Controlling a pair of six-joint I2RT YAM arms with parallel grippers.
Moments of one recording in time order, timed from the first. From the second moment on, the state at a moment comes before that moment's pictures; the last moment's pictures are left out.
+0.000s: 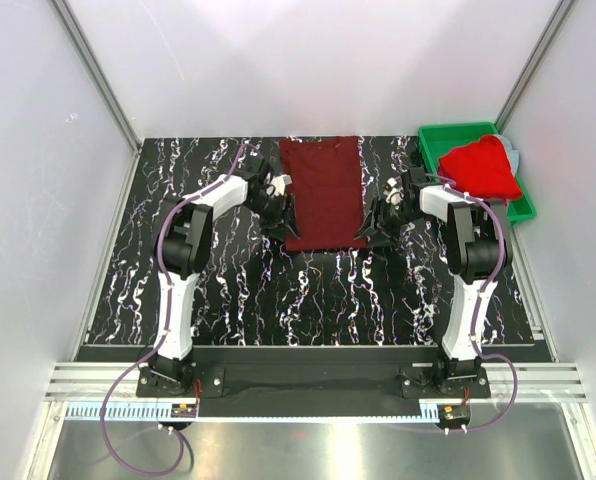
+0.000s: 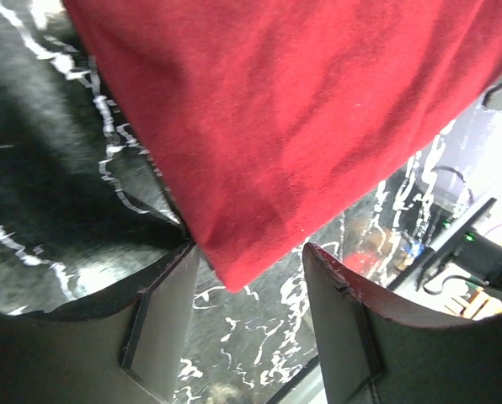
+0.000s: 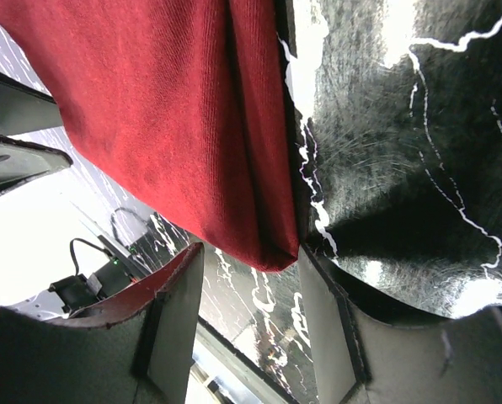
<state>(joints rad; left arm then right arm) -0.34 2.24 1.69 -0.73 0.64 -0.26 0.10 2.09 1.38 -0.58 -0.69 0.39</state>
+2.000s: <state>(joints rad) -0.34 1.95 1.66 -0.87 0.64 -0.18 0.10 1.84 1.40 -0.72 -0.83 0.29</state>
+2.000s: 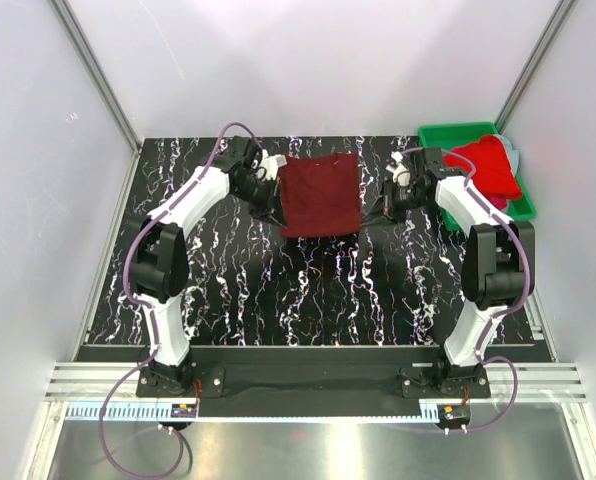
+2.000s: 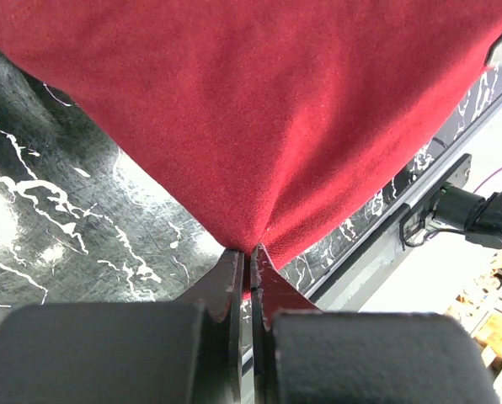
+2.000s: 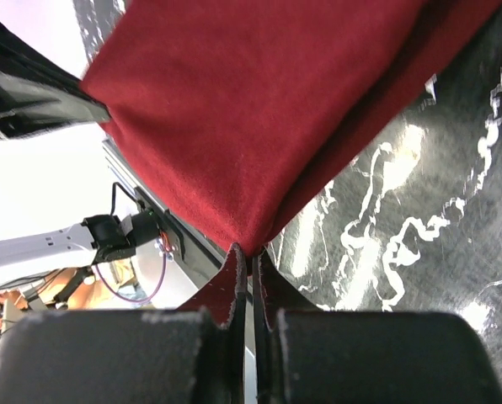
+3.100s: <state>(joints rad) -0.31 1.96 1.83 -0.87 0.59 -0.17 0.10 1.90 1.67 -0.63 -0.83 0.40</state>
